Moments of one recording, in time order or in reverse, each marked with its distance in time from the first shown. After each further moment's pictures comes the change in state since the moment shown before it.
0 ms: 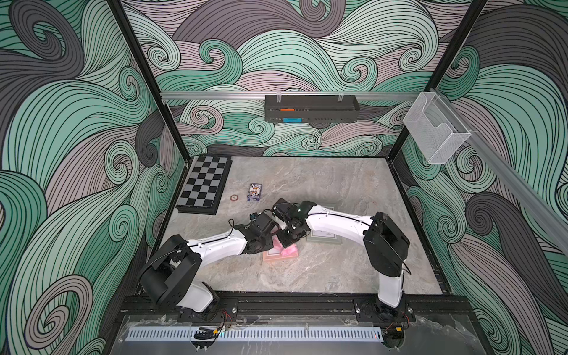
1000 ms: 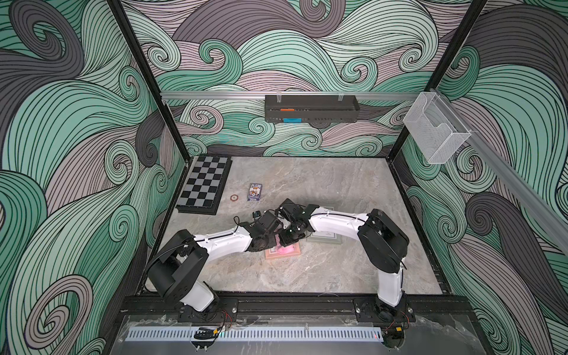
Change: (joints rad) left arm -0.010 0.068 0.061 -0.006 -0.041 -0.022; right arm -0.008 -0.097 -0.273 0.234 -0.148 0.056
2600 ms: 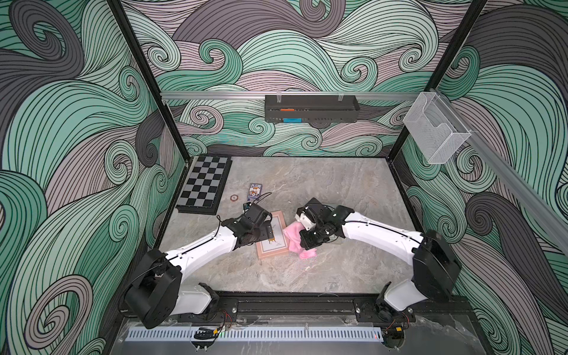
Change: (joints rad) left arm 0.091 -0.215 0.027 -0.098 0.011 0.121; right arm -0.074 -0.365 -0.113 -0.202 0.031 -0.017
